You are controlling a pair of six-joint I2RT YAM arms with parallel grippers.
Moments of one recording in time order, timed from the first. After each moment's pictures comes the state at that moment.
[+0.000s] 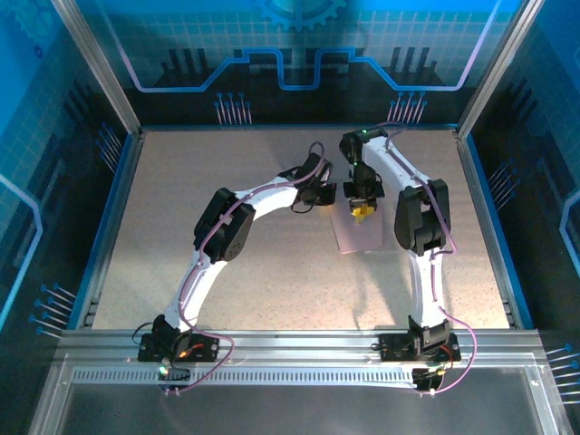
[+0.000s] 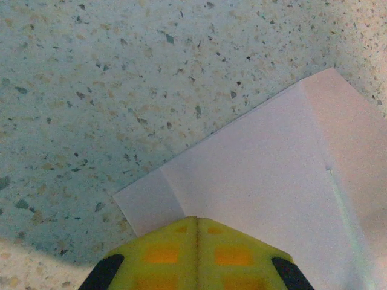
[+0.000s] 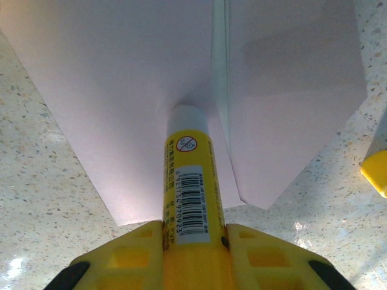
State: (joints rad) left arm -0.61 2.42 1.88 -0.34 0.19 -0.53; right arm 0.31 2.22 1.99 -1.55 0.02 0.31
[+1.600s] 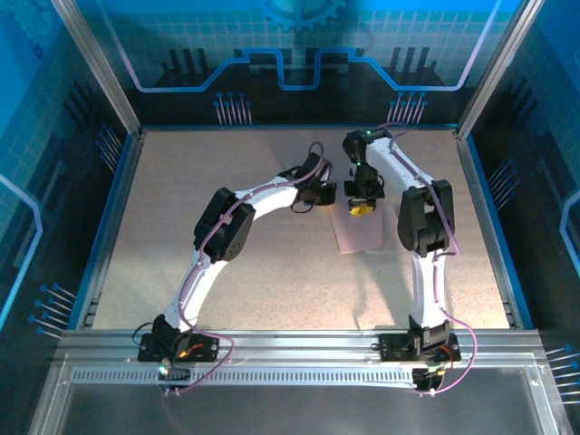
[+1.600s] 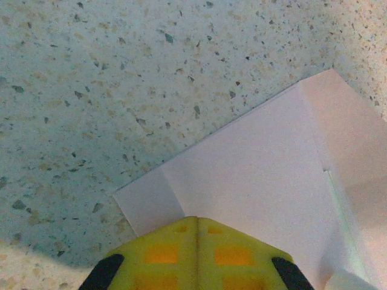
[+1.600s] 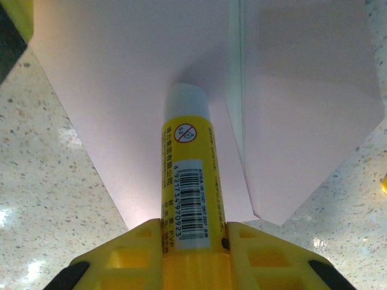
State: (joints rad) left arm -0.61 2.42 1.88 -0.34 0.20 -0.54; right arm 0.30 2.17 1.91 -1.47 -0.03 0.31
